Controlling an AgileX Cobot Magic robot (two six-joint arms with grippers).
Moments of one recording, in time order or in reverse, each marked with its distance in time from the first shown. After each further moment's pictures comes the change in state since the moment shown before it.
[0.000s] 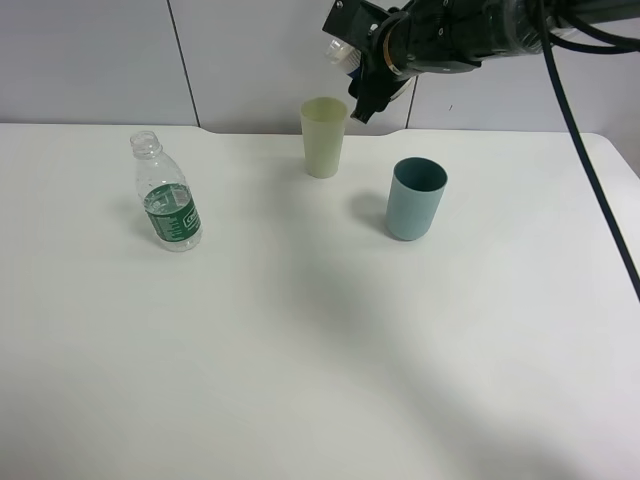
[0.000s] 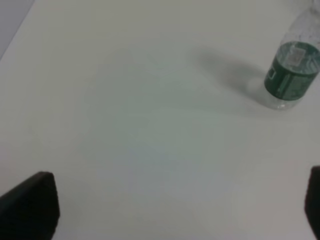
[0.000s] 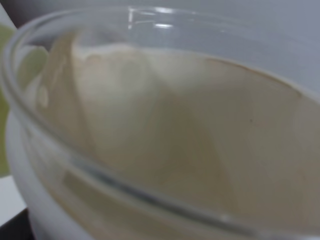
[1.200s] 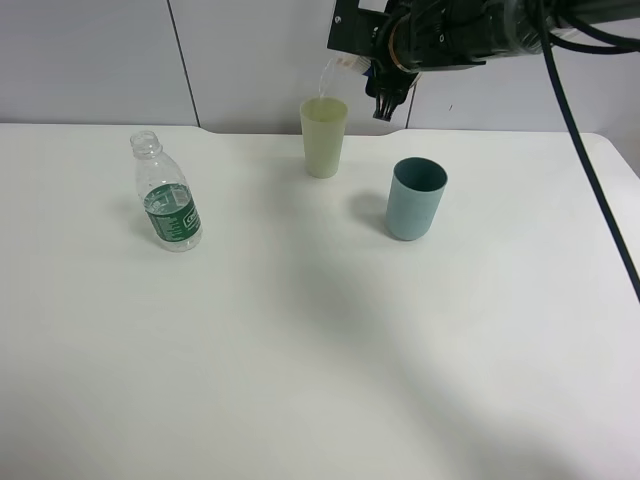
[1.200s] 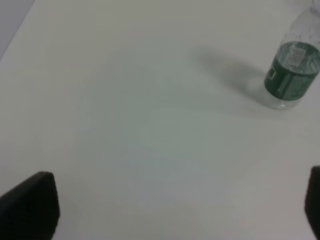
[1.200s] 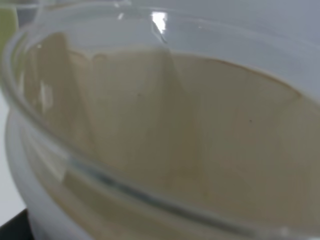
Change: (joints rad) left arm 0.000 0.000 0.000 0.000 0.000 0.000; right arm 0.000 0.000 0.000 -0.166 0.075 -0.078
